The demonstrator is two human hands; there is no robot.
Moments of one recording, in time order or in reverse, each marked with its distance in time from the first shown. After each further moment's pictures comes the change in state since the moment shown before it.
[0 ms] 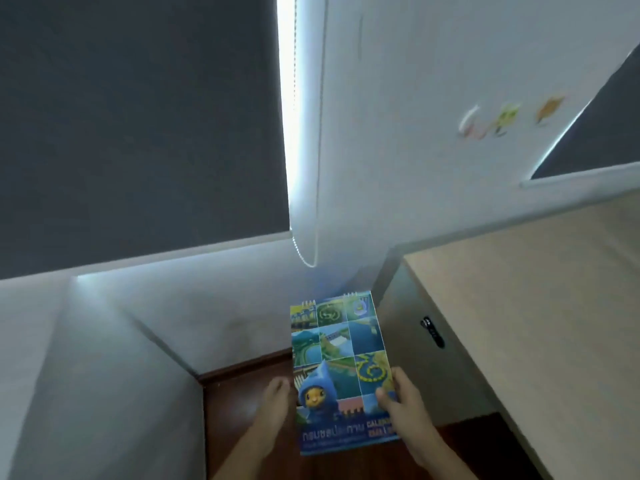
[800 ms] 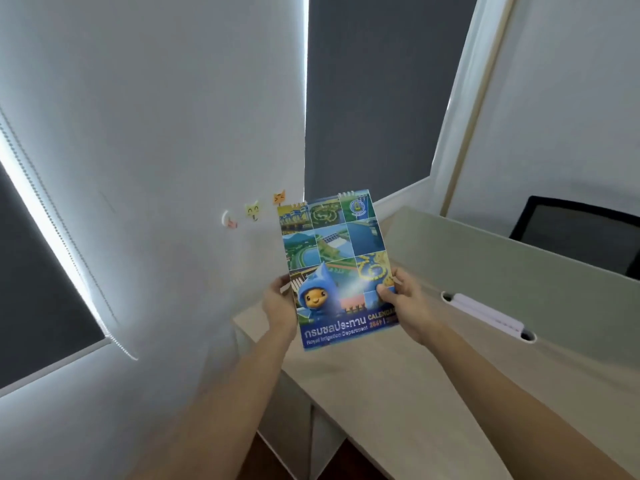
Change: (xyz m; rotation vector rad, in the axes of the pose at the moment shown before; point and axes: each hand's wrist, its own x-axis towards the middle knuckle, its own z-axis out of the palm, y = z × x) left_hand -0.258 0.250 0.289 -0.468 -0.296 0.528; right_hand -0.205 -0.110 -0.347 0.388 0.460 -0.470
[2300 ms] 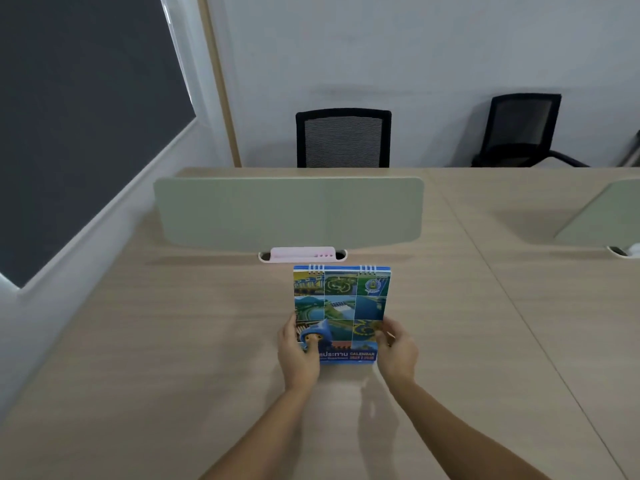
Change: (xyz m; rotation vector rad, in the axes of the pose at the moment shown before) left_hand -0.112 -0.274 0.209 0.752 -0.772 0.096; right_hand -0.124 0.155 -0.230 -0.374 1.214 0.434
